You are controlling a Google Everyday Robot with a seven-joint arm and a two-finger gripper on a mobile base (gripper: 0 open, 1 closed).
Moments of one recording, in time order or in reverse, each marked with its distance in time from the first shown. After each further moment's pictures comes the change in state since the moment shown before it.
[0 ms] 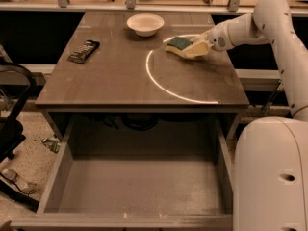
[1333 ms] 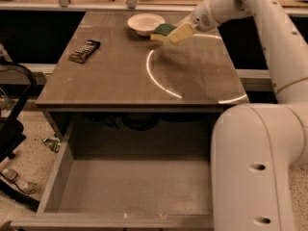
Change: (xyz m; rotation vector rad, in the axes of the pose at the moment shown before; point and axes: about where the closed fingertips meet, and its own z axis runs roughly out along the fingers) arm -0.071 0.023 0.011 0.005 0.095 -0.041
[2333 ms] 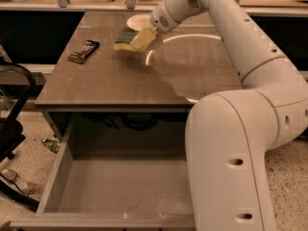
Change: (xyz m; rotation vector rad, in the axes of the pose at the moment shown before) arm -0.059 0.077 0.085 -0.150 0.077 -0.056
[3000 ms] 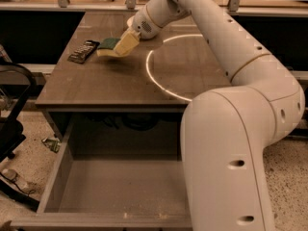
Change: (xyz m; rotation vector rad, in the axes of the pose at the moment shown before) arm -0.027 0.035 0.039 -0.072 -0.020 -0.069
